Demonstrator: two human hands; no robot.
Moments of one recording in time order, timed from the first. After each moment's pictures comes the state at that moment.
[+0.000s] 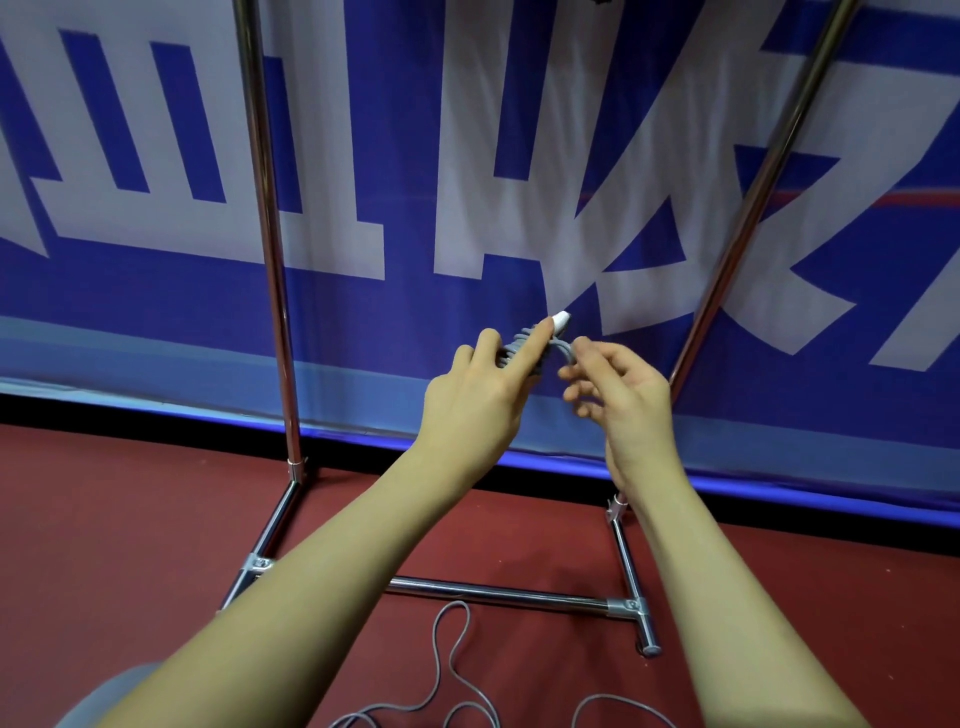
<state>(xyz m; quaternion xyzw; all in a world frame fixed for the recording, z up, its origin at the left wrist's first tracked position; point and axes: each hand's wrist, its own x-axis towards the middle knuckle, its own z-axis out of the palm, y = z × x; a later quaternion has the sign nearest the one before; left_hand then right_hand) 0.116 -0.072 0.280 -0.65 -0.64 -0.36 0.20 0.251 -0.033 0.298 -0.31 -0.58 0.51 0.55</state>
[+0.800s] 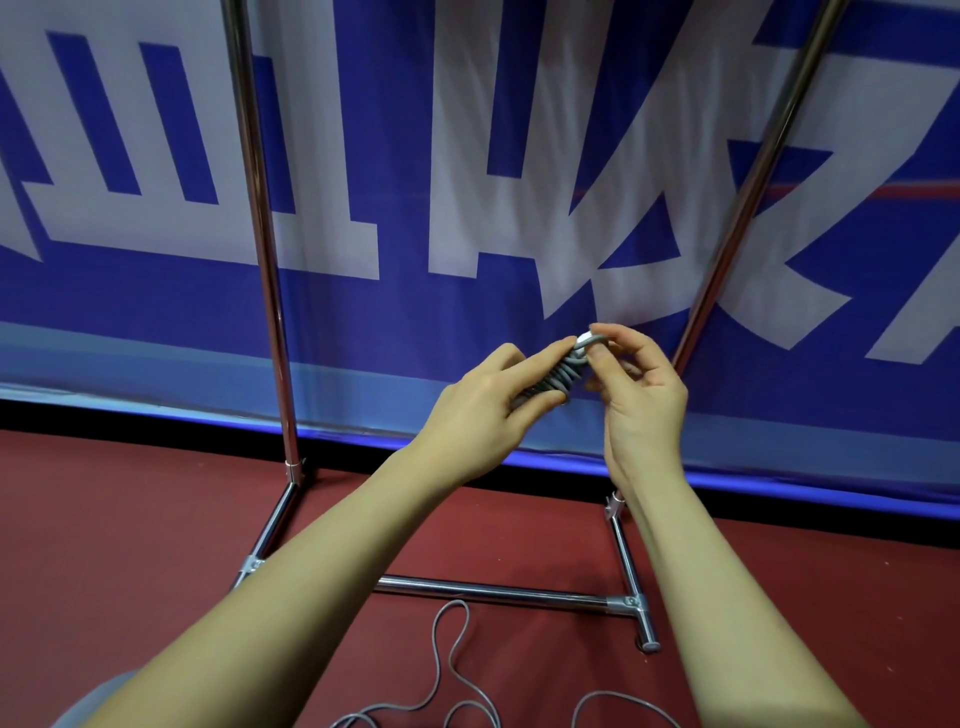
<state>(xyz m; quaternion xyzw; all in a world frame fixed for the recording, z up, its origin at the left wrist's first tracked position) 0.117 -0.077 0.282 -0.71 -0.57 -0.42 -0.05 0.254 -0.026 0.293 -0.29 -0.53 0.46 0.65</state>
